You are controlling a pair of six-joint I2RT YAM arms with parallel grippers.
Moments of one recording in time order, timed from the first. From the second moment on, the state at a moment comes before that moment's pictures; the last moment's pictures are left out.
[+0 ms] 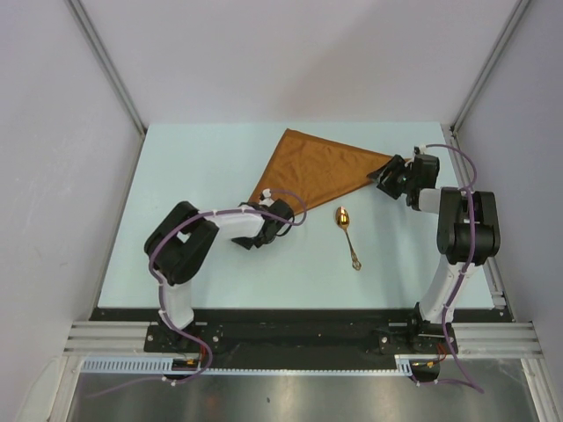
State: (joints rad) left arm -0.73 1.90 1.10 -0.68 -0.84 -0.20; right arm -0.07 1.93 1.03 0.34 -0.43 0.70
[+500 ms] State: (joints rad) left arm -0.66 1.53 1.11 -0.66 -0.49 -0.03; right arm -0.11 1.93 1.03 0.33 -0.45 0.70
